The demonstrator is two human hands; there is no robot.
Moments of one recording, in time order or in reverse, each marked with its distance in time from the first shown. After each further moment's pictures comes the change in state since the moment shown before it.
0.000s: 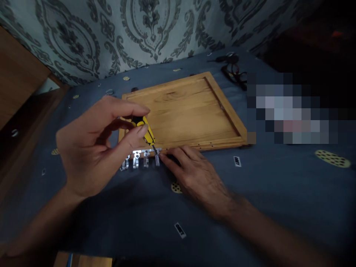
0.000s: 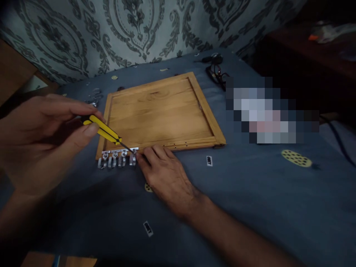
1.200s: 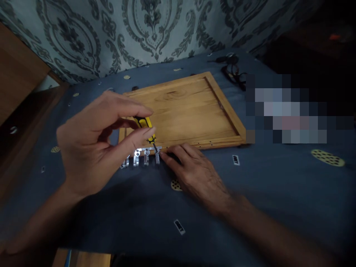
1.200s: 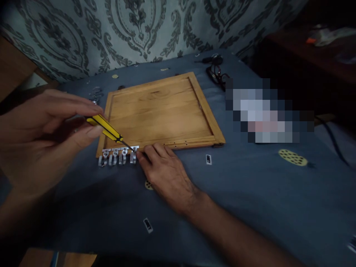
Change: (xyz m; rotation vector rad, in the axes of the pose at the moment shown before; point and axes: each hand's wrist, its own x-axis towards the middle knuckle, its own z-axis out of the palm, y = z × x) left_hand 0.002 0.001 -0.003 -0.027 -0.032 -0.008; right_hand 0.000 -0.001 -0.002 -0.018 -0.006 0.022
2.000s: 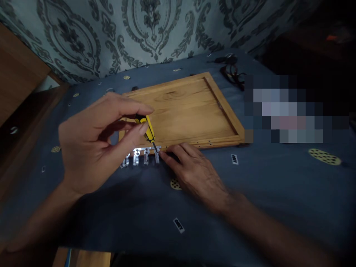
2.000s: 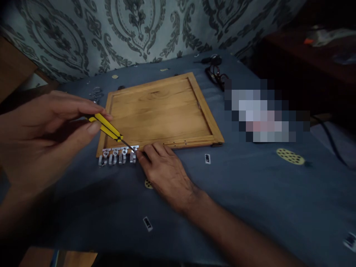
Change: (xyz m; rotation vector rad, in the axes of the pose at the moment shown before) left_hand -0.001 0.002 -0.003 -0.001 -0.014 -0.024; right_hand 0.000 0.001 0.001 0.014 0.030 -0.017
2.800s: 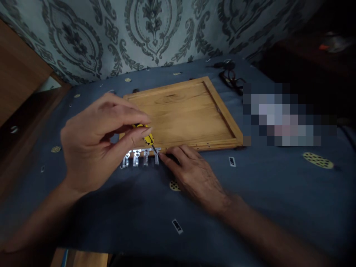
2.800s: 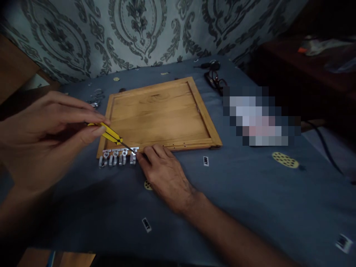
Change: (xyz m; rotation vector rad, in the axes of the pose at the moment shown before) left_hand 0.001 0.002 -0.002 0.154 0.022 0.022; right_hand 0.000 -0.001 -0.001 0.010 -0.021 0.016
